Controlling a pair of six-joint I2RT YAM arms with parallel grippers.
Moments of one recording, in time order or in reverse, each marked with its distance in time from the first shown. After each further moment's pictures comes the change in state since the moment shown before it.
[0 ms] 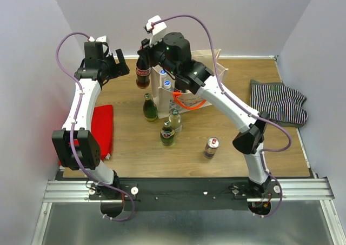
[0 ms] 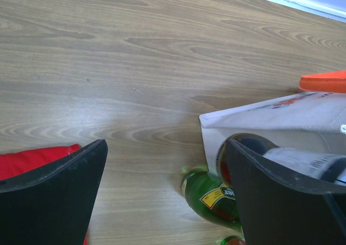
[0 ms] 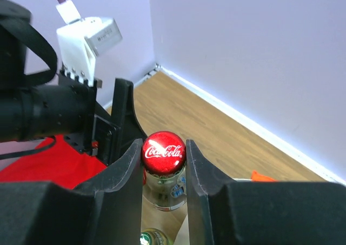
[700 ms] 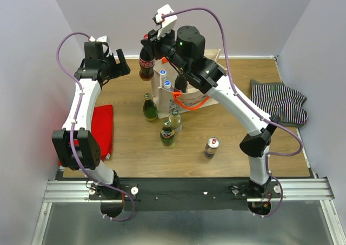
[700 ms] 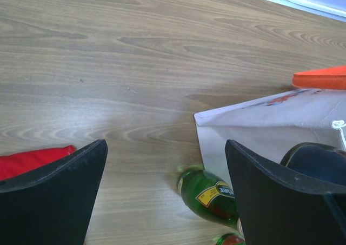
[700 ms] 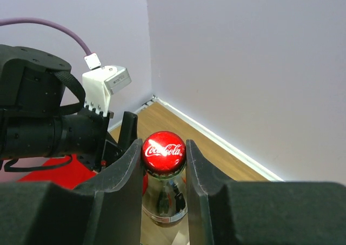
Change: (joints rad) left arm 0.000 0.000 0.000 0.002 0.026 -0.002; right arm 0.000 -0.101 0.001 0.034 -0.018 -0.060
